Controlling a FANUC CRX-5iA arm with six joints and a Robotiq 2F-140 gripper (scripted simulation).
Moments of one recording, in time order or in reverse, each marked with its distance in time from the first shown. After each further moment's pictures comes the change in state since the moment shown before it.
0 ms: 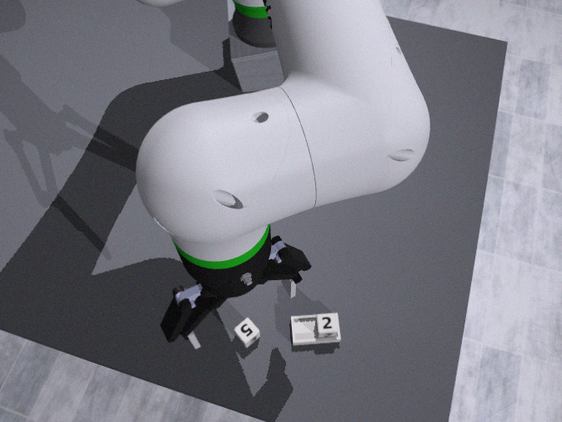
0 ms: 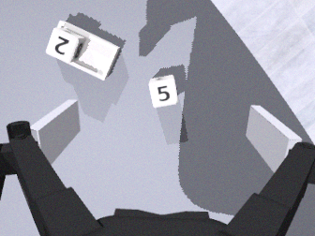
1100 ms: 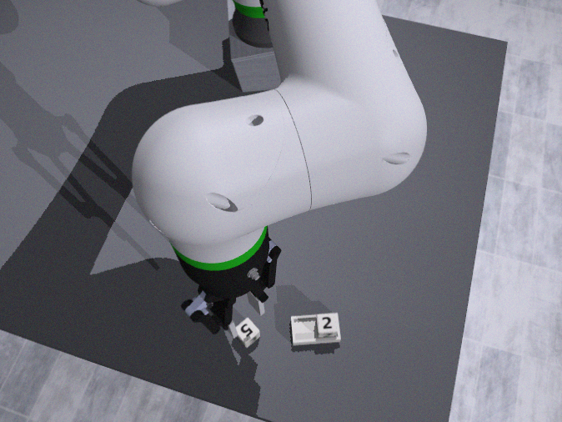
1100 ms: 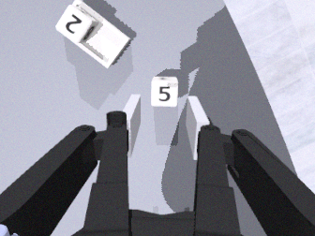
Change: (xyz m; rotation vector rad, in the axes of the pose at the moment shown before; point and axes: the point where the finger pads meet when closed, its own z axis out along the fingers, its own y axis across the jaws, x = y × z) arm 0.000 0.000 0.001 0.010 0.002 -0.212
